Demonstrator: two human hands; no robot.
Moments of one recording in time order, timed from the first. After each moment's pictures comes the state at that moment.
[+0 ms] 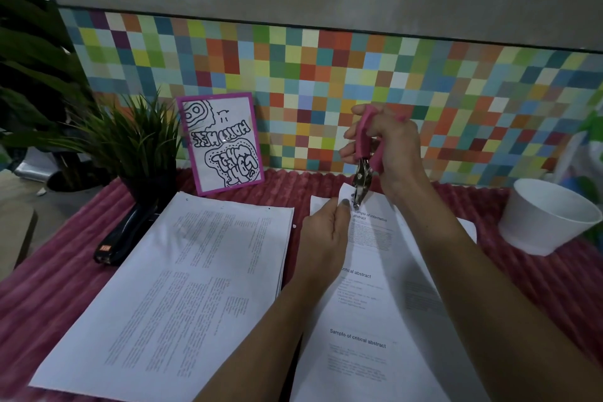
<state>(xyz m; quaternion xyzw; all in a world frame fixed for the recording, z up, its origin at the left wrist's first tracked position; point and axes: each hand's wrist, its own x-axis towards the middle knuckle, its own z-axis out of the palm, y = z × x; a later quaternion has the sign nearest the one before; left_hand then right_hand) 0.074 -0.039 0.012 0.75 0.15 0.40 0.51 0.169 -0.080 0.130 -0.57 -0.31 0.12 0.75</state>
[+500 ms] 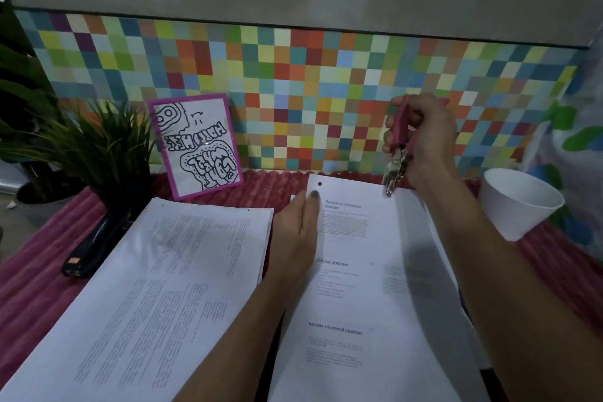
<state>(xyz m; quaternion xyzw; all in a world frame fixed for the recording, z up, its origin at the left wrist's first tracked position) 0.070 -0.034 0.016 0.71 0.18 0.38 0.57 0.209 -0.124 0.141 -0.53 -0.21 0.05 0.82</state>
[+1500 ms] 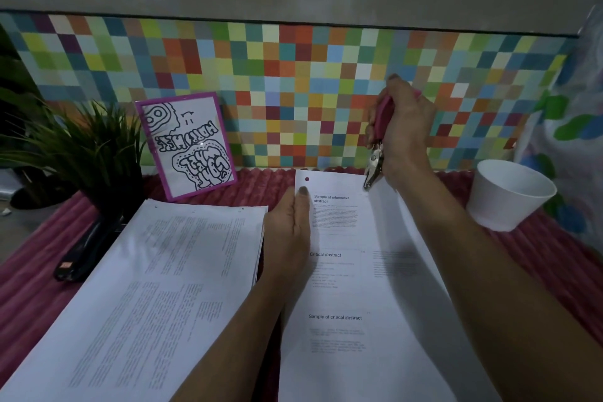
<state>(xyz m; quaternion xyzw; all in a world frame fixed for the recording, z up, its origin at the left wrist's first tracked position) 0.069 -0.041 0.020 0.71 0.20 0.41 0.54 0.197 -0.109 0.141 -0.52 -0.23 -0.03 0.82</state>
